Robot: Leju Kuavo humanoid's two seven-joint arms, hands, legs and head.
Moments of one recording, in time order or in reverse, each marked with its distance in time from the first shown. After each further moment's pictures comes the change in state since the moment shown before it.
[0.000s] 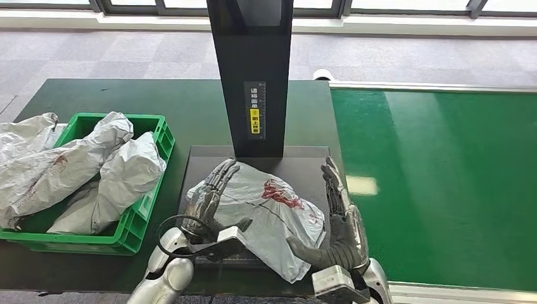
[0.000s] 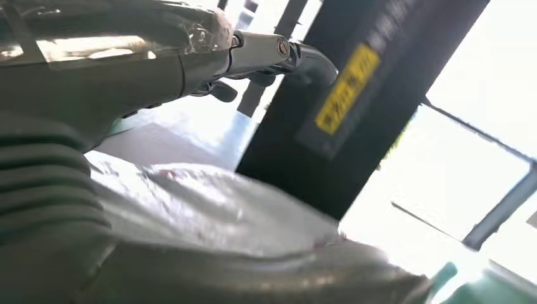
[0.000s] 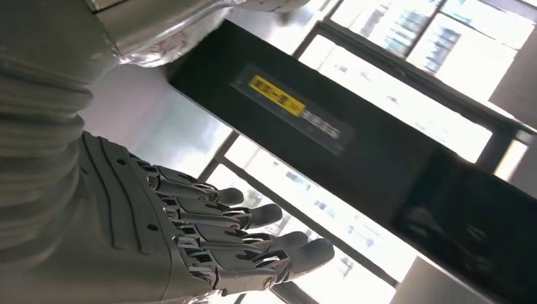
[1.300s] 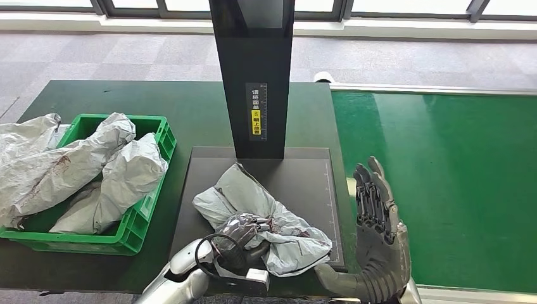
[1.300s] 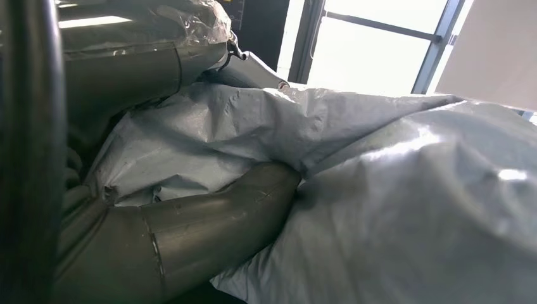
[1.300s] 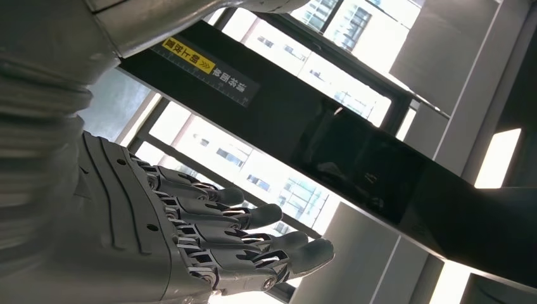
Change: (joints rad) left arm -0.091 0.018 -0.173 0.272 -0.103 -0.023 -0.142; right arm 0.028 -0.146 0.095 -0.249 -0.138 -0.077 -0.019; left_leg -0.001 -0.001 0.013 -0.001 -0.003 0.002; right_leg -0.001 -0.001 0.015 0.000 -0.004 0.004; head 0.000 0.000
